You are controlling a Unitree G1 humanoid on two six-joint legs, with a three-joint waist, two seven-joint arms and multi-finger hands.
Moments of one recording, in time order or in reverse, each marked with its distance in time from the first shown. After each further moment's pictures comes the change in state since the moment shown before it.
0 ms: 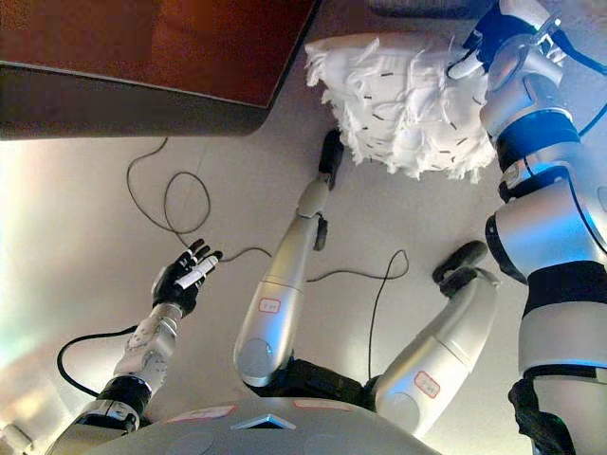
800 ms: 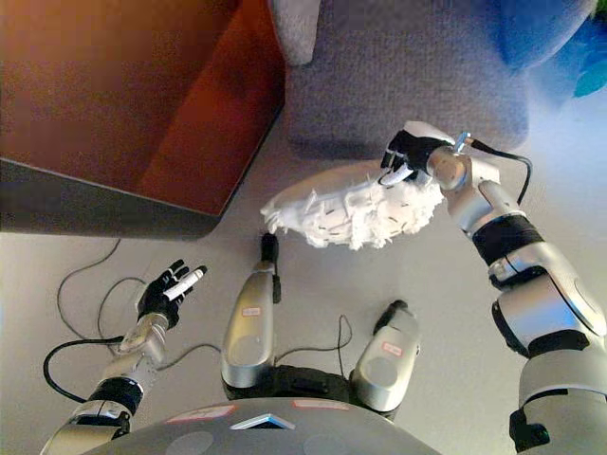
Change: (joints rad) left arm 0.002 0.013 0.115 0.074 0.154 0.138 0.129; right arm 0.527 -0.080 -0.105 -0.616 0.000 -0.066 0.242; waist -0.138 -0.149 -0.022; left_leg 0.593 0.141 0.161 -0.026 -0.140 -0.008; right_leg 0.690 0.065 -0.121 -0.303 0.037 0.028
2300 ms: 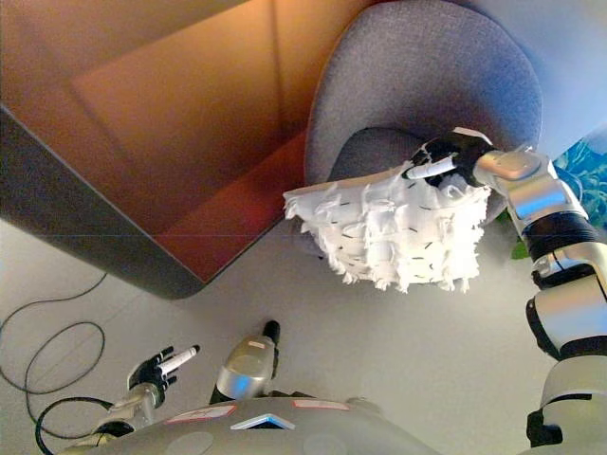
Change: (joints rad) left arm 0.044 -0.029 0.033 0.280 0.132 0.059 0.019; right arm -0.040 -0.127 -0.031 0.182 0.513 0.003 0.115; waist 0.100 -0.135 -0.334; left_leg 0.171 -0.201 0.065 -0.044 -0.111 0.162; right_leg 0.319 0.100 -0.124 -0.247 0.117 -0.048
